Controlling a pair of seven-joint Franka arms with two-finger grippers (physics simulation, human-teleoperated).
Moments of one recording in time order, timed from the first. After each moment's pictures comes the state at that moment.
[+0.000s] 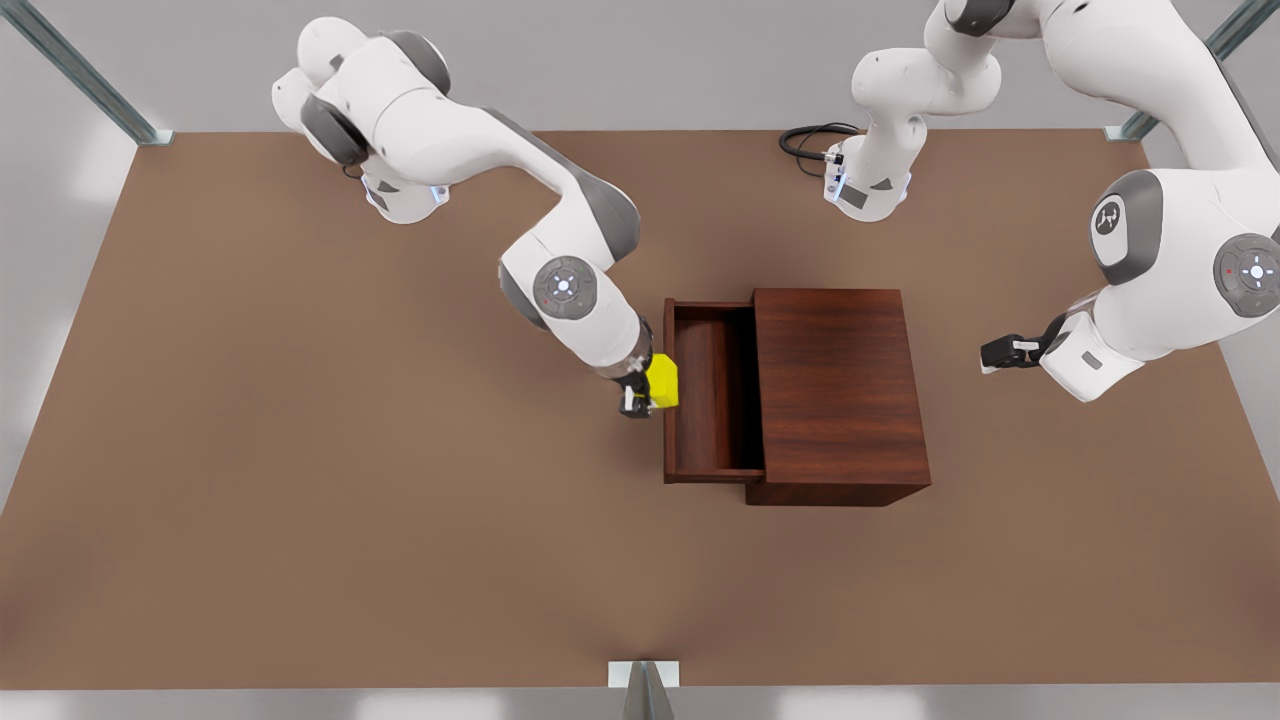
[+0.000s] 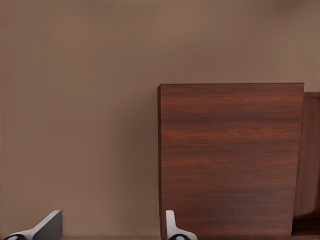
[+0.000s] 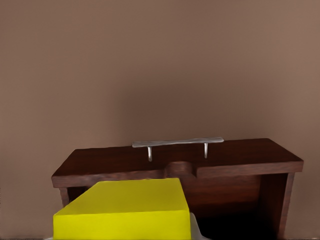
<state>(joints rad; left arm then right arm) -0.05 0.21 0.04 -1.44 -0.04 1.51 0.03 0.59 0.73 0.20 -1.00 0.11 1.91 2.36</state>
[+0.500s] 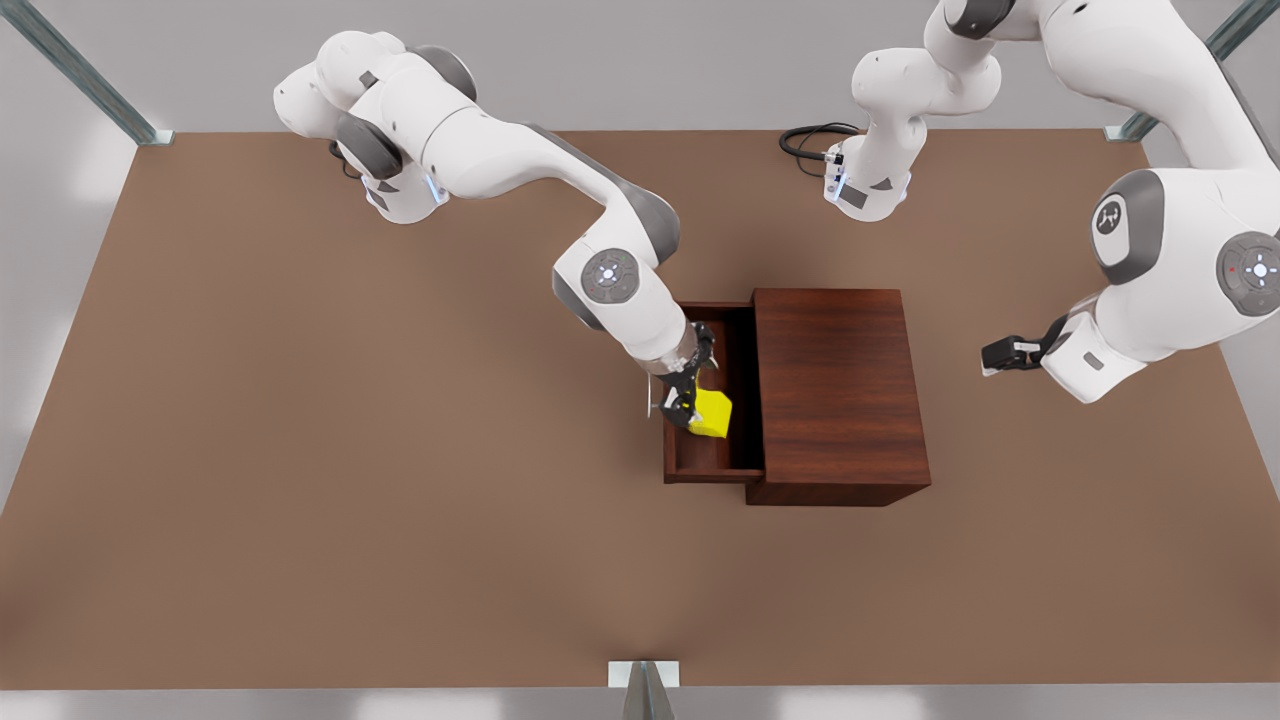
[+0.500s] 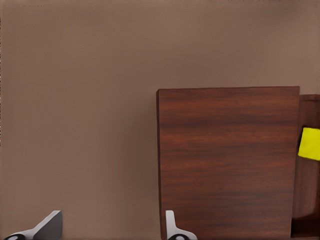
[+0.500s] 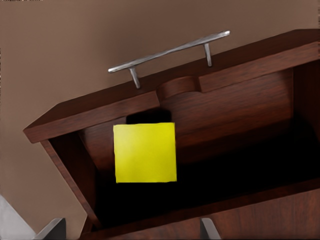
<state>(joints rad) -0.05 0.22 0.04 -1.39 -0.04 1.51 0.04 0.68 0.82 0.17 -0.95 0.11 2.13 2.63</state>
